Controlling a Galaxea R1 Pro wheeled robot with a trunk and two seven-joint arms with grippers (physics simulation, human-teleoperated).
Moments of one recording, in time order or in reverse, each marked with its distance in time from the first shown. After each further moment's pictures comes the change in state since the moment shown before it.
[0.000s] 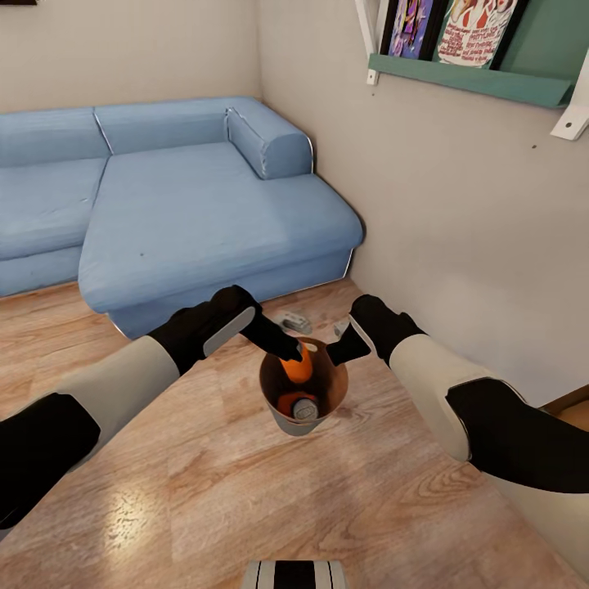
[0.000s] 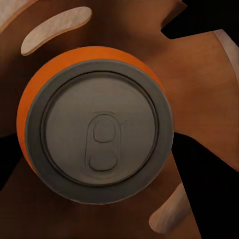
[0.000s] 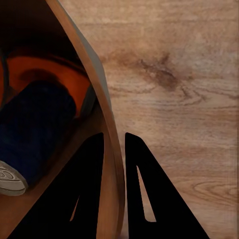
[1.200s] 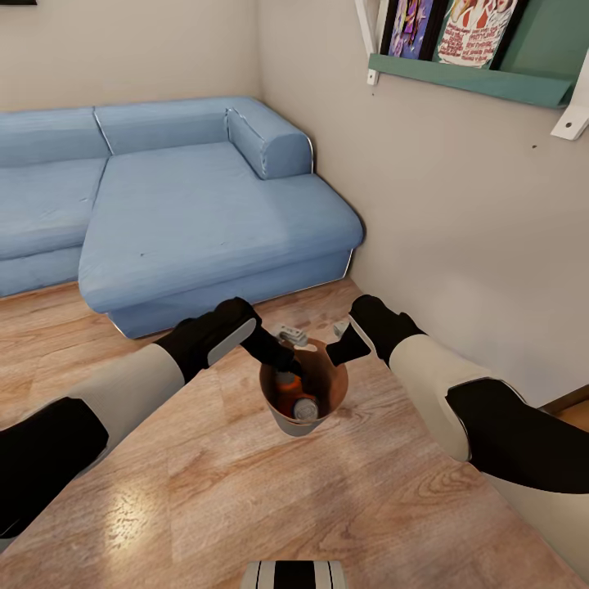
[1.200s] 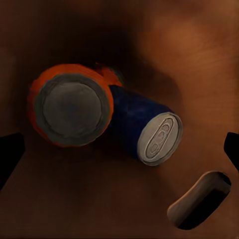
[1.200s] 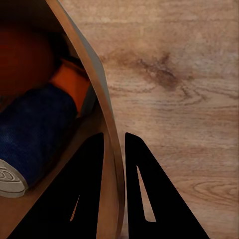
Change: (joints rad) left arm 0.027 -0.021 -0.020 0.080 -0.001 0.000 0.034; right arm 0.001 0.001 0.001 0.000 0.000 0.000 0.000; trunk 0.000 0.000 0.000
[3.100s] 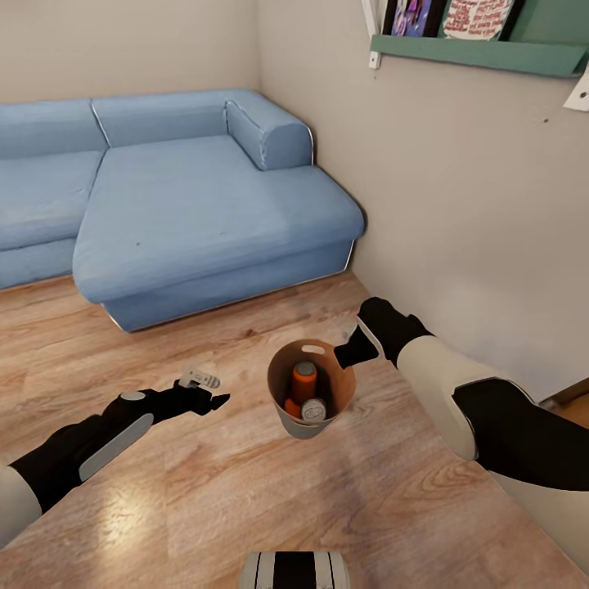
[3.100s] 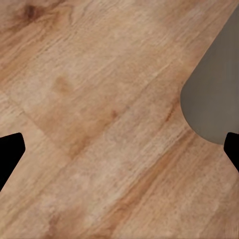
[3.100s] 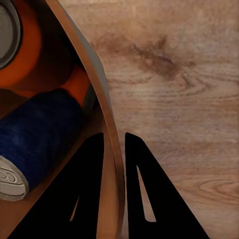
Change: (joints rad) left arm 0.507 0.512 0.138 -0.445 0.066 -0.659 0.260; right arm 0.002 -0.032 -0.009 0.020 -0.010 0.000 0.002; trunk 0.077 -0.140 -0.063
